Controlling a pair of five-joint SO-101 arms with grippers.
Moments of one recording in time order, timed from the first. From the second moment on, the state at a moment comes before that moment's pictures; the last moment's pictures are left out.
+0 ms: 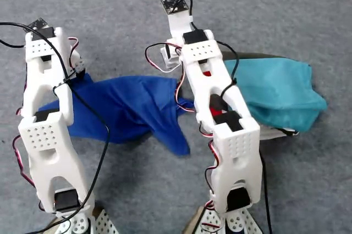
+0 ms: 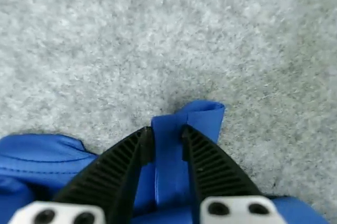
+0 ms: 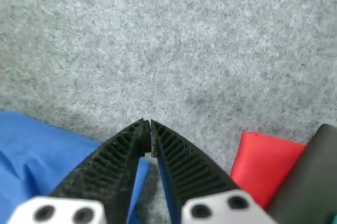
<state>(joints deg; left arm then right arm) -16.0 39.6 -32.2 82.9 19.1 -18.9 34.7 -21.4 62.0 -4.0</state>
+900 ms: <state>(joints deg) -16.0 39.6 -32.2 80.3 19.1 -18.9 34.7 -21.4 61.8 -4.0</state>
